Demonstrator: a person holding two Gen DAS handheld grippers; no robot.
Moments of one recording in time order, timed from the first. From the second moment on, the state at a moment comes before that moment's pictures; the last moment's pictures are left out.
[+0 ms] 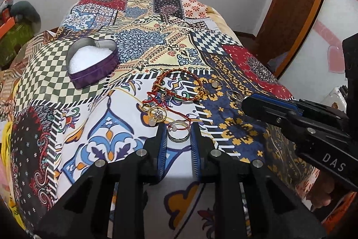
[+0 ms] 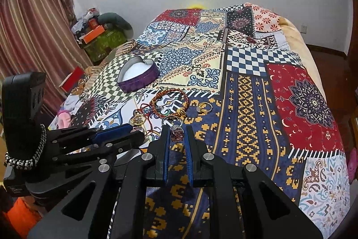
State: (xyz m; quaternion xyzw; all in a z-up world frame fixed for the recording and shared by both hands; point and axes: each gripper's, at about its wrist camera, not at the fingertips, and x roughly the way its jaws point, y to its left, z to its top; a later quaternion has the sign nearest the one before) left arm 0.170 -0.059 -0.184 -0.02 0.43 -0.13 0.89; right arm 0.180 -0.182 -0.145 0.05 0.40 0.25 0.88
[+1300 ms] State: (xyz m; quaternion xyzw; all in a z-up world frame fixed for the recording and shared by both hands) left arm 0.191 0.047 -0.112 -0.05 0.31 -0.05 0.95; right arm 0.224 -0.085 -0.086 -0.01 0.31 0.28 0.91
